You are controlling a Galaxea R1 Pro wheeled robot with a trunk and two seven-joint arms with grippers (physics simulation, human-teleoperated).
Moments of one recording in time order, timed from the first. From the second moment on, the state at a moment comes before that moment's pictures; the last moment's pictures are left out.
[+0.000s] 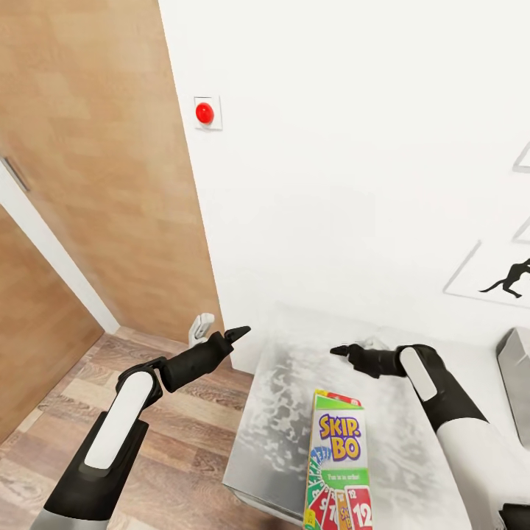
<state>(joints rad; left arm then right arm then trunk) -0.46 0.03 -0.17 -1.55 1.27 0.73 0.22 -0.77 -0.18 -0.05 -0.84 -0.62 0.94 0.18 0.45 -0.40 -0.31</state>
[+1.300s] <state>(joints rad) -0.46 0.03 -0.17 -1.55 1.27 0.73 0.22 -0.78 -0.13 -0.02 -0.75 -0.61 0.94 0.18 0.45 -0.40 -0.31</state>
